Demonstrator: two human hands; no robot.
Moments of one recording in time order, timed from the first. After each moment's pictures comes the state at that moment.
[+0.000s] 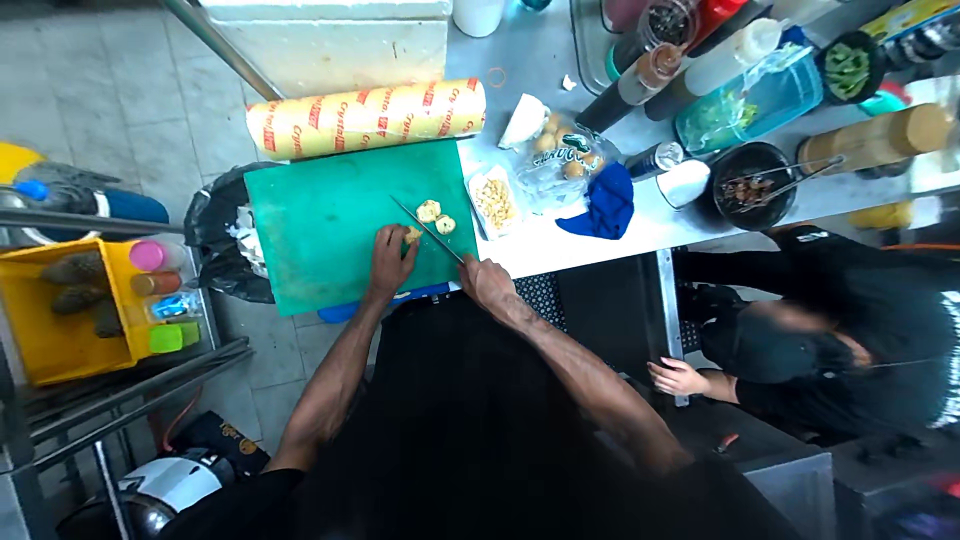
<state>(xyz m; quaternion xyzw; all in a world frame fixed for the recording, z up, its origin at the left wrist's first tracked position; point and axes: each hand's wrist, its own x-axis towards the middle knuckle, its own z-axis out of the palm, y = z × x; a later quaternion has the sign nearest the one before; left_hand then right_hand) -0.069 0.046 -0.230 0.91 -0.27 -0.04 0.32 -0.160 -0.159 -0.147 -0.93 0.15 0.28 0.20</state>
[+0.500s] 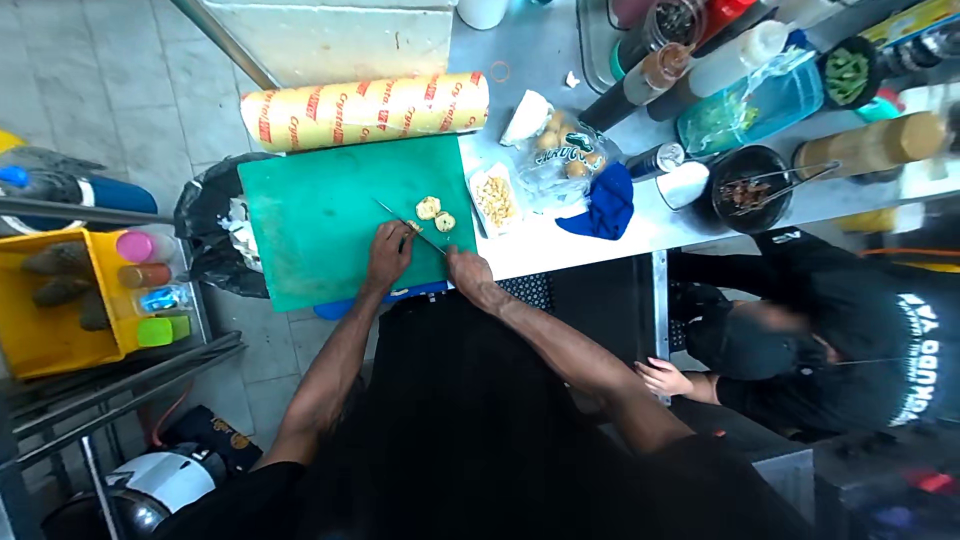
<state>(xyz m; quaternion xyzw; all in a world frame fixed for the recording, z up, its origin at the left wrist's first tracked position) -0.039 0.038 -0.270 0.88 -0.30 0.01 0.36 -0.127 -0.136 -0.192 -0.93 0.14 0.32 0.16</state>
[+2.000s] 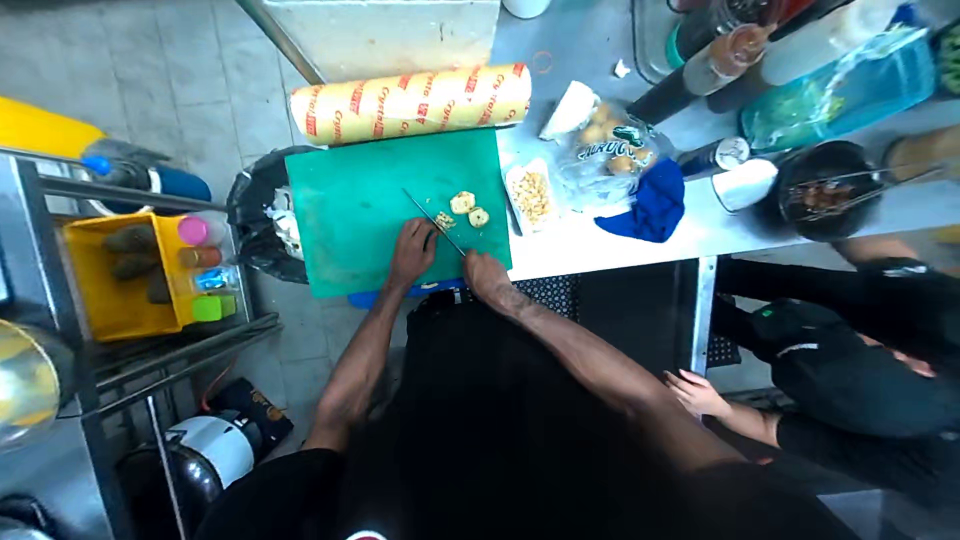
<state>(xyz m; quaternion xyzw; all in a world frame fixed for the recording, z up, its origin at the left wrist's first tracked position) -0.038 0.063 -0.266 0.89 -0.29 -0.02 0.35 -0.123 -0.104 -0.181 -0.90 0.15 0.35 0.19</state>
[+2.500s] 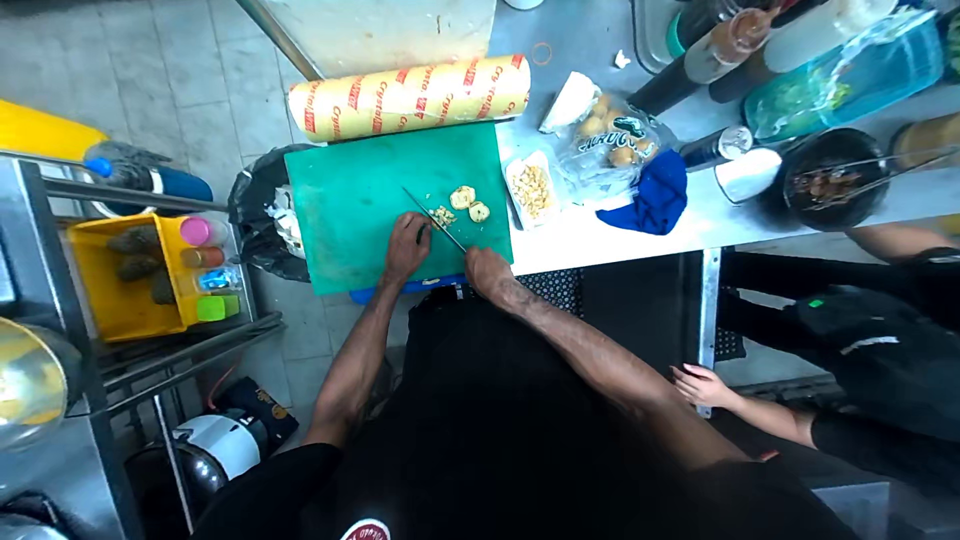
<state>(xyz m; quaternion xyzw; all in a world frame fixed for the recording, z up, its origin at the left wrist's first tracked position) -0.032 0.070 -0.257 0.90 -0.27 -0.03 0.35 -0.121 -0.104 -0.158 -0.89 0.15 0.38 0.20</state>
